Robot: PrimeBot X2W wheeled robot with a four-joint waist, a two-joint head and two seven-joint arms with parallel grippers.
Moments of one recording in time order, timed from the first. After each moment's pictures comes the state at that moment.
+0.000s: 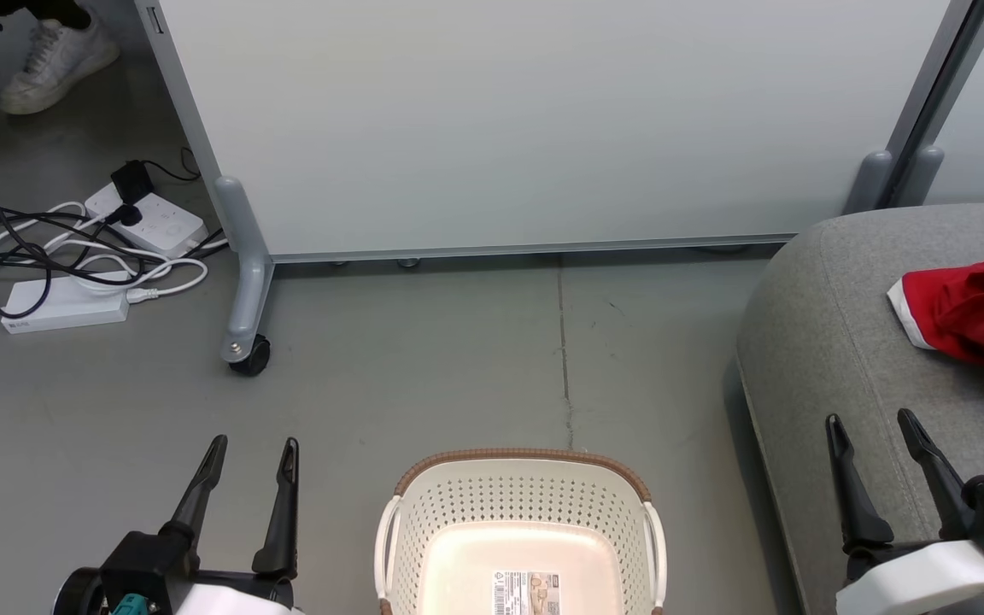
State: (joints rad) left arm 0.05 0.28 -0.32 0.04 -0.43 0.19 -0.26; right arm 0.10 -0.05 -0.03 -0.10 0.16 0.13 0.01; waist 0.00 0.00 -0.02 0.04
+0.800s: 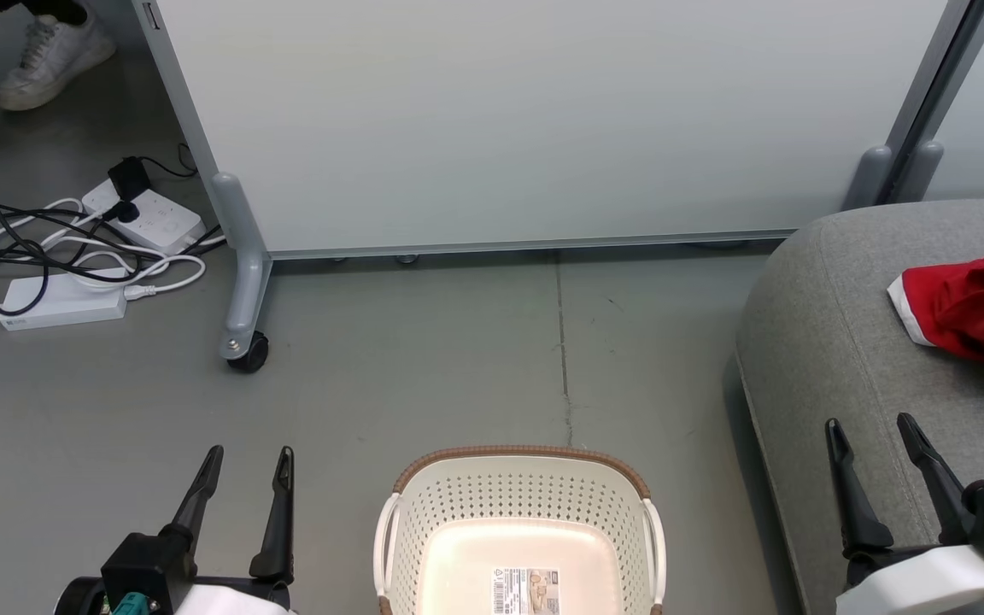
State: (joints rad) left arm 0.05 0.28 -0.33 0.07 -0.44 0.20 -0.25; right arm 0.11 -0.05 -0.03 -0.11 0.16 0.13 0.01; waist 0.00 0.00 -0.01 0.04
